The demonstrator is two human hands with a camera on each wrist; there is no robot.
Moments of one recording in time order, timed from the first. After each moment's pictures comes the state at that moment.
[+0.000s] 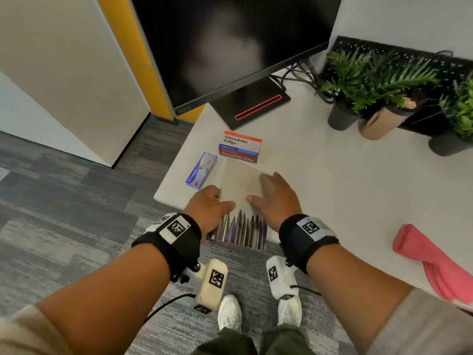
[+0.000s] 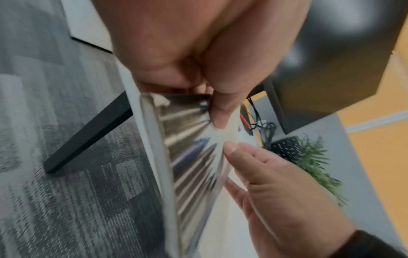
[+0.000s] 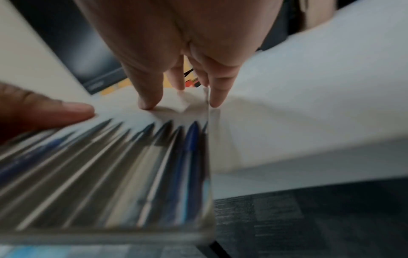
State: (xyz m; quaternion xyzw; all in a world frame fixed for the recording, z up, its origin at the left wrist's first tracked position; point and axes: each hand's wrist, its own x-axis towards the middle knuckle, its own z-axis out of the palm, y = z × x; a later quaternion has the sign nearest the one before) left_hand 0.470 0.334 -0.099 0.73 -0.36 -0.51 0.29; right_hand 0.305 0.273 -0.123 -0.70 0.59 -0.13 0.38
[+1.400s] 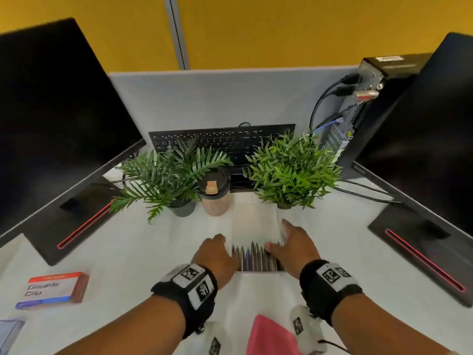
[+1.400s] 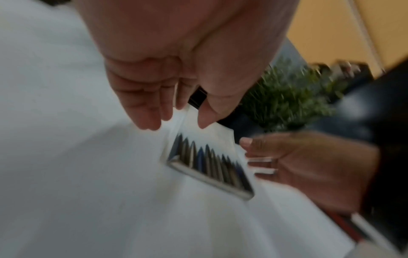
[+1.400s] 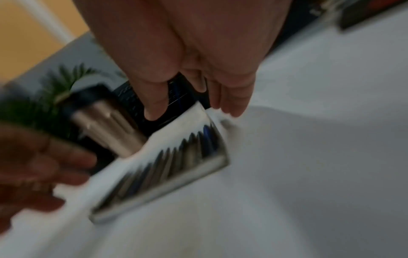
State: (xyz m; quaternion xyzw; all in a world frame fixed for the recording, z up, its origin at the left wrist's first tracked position) left_hand 0.115 0.118 -0.081 0.68 -0.63 -0.38 -0.01; right_hand -0.080 0.124 -0.106 -0.54 0.75 -0.14 0.37
